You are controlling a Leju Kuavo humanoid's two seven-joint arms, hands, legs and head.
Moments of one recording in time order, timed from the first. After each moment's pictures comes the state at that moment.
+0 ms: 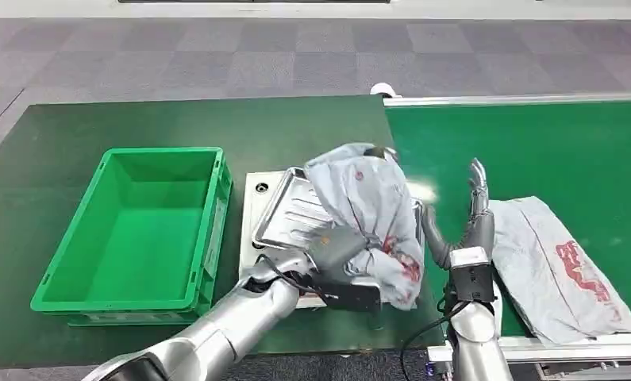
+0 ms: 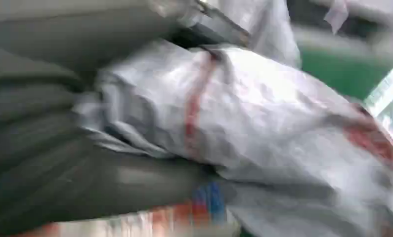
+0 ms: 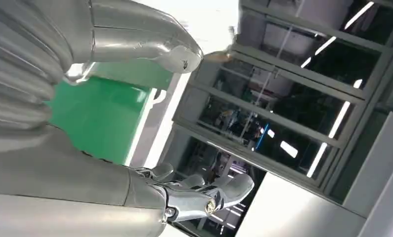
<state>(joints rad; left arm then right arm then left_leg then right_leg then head) -0.67 -0.37 -0.74 -0.52 -0.71 0.03 -0.49 -0.14 0.09 0.02 -1.32 0.41 -0.29 -0.69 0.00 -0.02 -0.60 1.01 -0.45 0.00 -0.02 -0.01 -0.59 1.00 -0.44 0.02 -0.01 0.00</state>
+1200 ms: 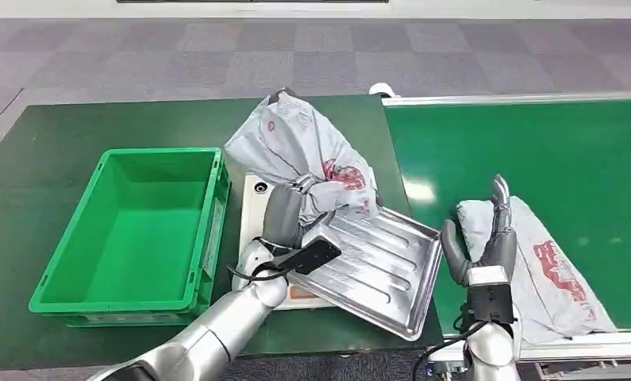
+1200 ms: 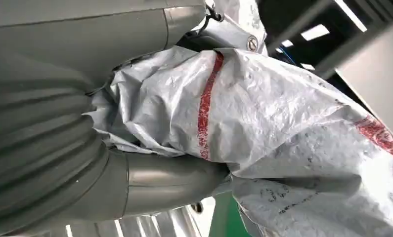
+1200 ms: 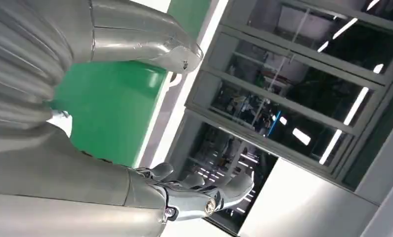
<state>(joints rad) -0.62 -0.35 -0.53 -0.61 -0.42 0.70 -0.63 -0.04 0.11 -0.06 -1.43 0.46 -0.27 -0.66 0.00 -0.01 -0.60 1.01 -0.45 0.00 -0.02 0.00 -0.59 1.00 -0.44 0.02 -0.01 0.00</state>
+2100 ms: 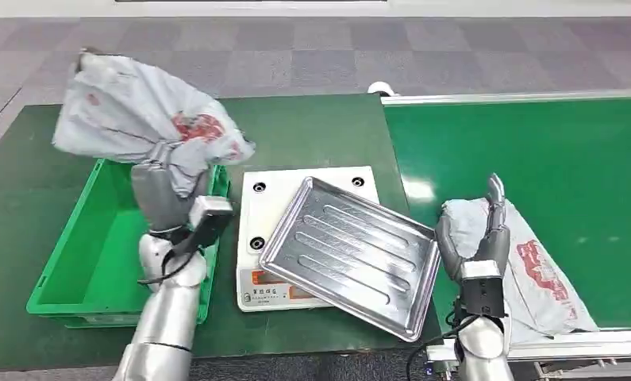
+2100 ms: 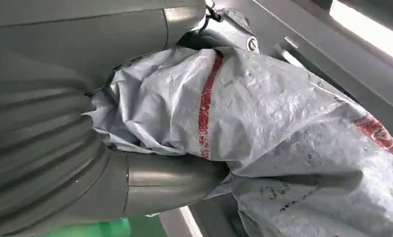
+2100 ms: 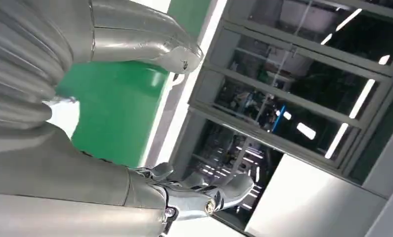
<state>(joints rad) -0.43 -0.36 0.16 -1.17 -0.85 0.70 -0.70 -0.06 0.11 -0.03 -1.37 0.44 -0.32 -0.68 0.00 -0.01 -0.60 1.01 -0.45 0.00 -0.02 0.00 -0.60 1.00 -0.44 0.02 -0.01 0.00</state>
